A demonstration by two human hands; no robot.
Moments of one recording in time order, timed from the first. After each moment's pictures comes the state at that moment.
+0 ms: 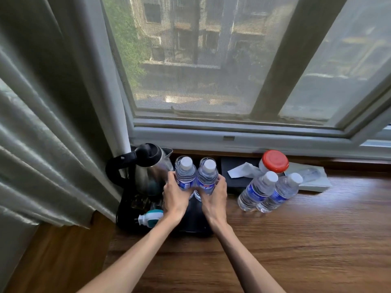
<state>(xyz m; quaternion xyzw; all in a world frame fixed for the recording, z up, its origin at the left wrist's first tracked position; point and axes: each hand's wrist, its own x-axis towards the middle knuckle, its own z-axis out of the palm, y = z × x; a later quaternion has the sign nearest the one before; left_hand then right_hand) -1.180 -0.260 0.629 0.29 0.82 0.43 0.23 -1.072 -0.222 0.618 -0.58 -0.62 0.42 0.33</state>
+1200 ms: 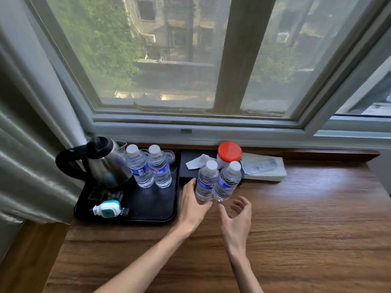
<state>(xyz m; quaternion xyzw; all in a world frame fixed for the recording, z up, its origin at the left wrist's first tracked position) -0.991 -0.238 0.614 0.40 0.75 0.42 0.32 -0.862 -0.232 0.621 -0.63 -0.51 0.41 0.42</state>
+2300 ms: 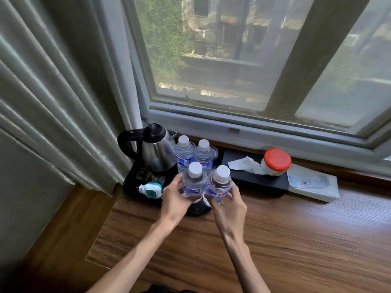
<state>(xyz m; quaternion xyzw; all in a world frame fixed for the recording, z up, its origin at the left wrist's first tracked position) -1.110 -0.319 0.633 0.29 0.75 0.53 0.27 -0.963 -0.253 0.642 -0.50 -0.63 0.48 0.35</state>
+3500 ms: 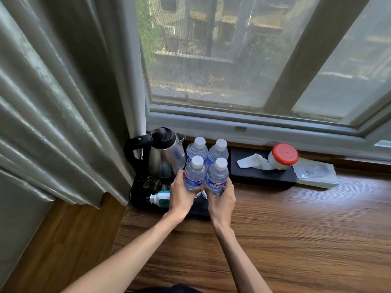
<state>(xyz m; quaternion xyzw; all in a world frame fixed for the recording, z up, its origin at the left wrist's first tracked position) -1.178 -0.304 0.600 0.34 0.80 0.44 0.23 -1.060 -0.266 0.588 -0.58 -0.61 0.39 0.36</state>
